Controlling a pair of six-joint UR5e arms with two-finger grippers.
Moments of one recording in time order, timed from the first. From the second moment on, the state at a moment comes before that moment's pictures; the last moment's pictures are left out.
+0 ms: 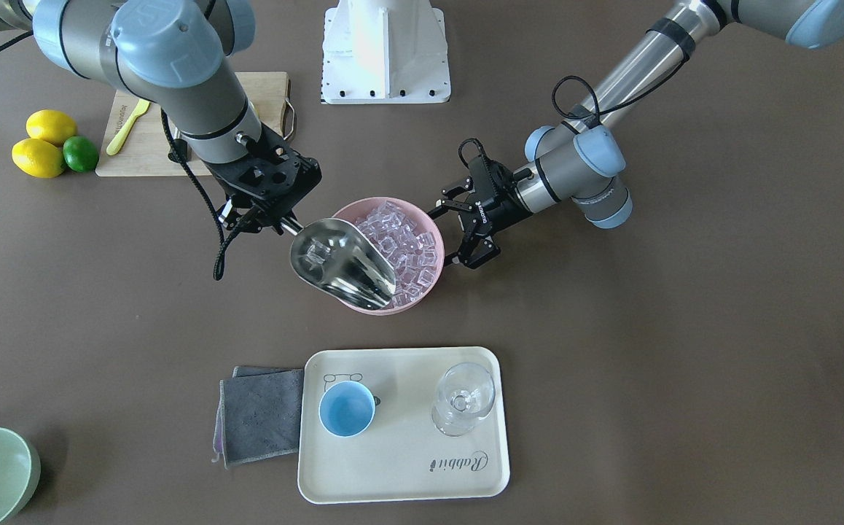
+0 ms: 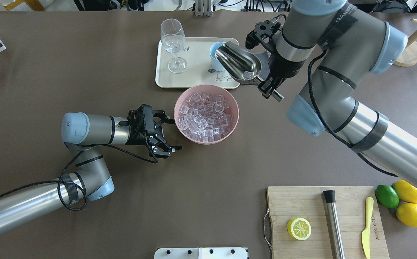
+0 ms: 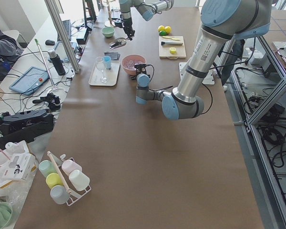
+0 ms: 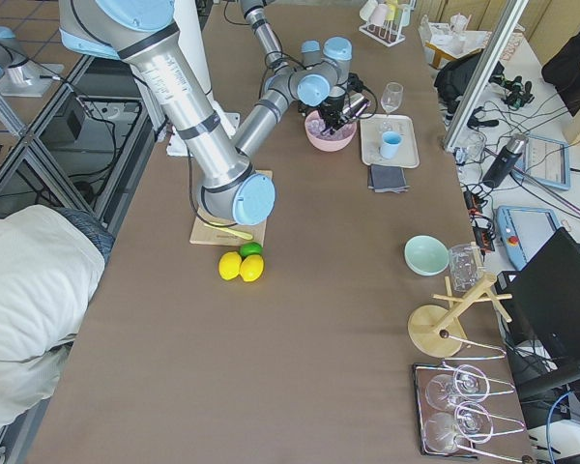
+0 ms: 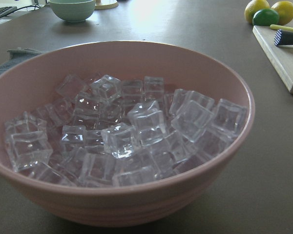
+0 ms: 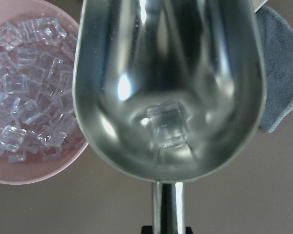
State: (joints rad) left arm -0.54 -2.16 -1.09 -3.21 -1.94 -0.18; right arm 0.87 -0.88 1.66 -1.82 2.22 0.09
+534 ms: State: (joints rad) left arm -0.54 -2.16 -1.09 -3.20 -1.94 -0.17; right arm 0.92 -0.74 1.50 -2.08 2.29 -0.06
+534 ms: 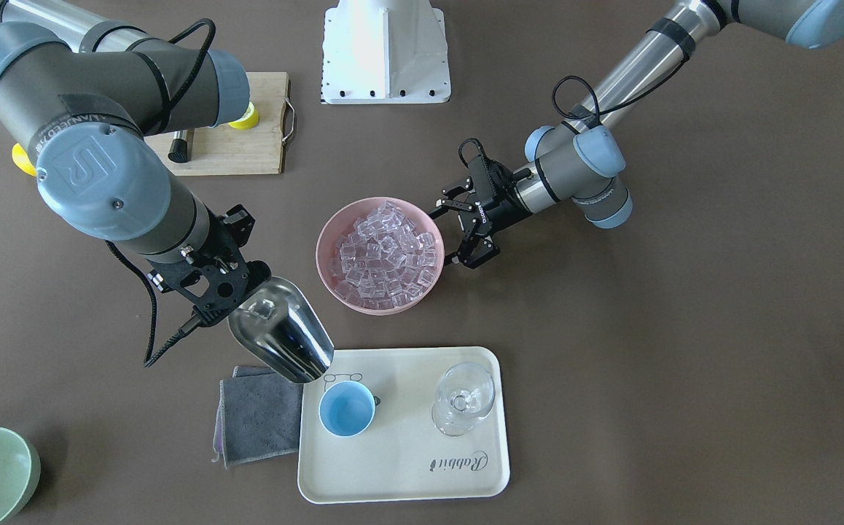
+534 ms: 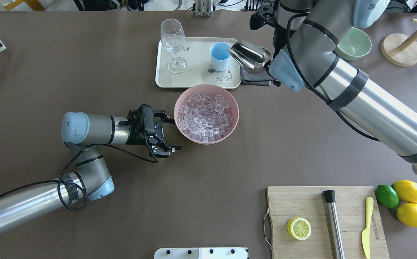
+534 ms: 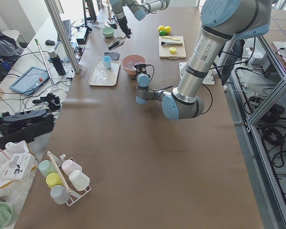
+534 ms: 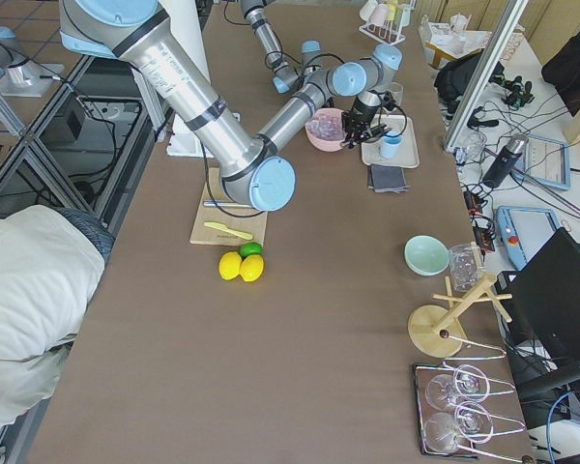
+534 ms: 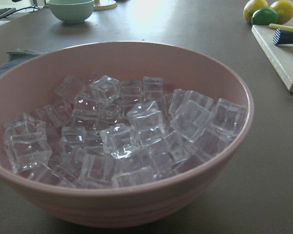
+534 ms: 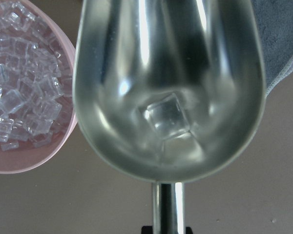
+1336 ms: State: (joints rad) left arm -0.54 -2.15 -1.09 -3.20 -1.94 -0.17; right arm 0.92 -0.55 1.30 -2.39 2.23 -0.23
